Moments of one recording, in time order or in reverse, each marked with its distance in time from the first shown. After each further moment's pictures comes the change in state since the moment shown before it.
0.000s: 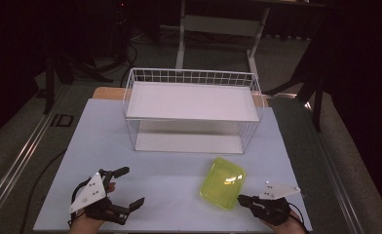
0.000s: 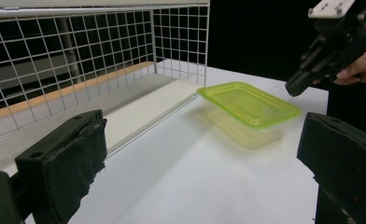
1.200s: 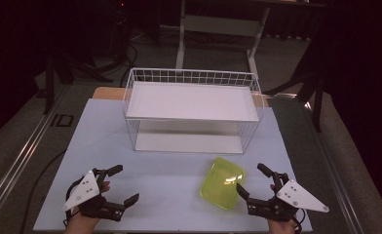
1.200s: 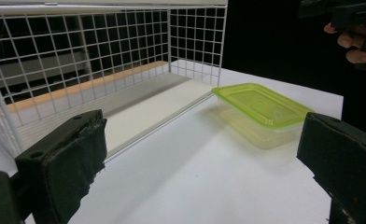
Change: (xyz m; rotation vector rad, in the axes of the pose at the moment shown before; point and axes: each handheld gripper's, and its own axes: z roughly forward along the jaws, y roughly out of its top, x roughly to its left) left arm 0.009 -0.004 -0.009 -0.008 0.042 -0.032; right arm 0.026 0.037 -0.033 -0.552 -0.255 -0.004
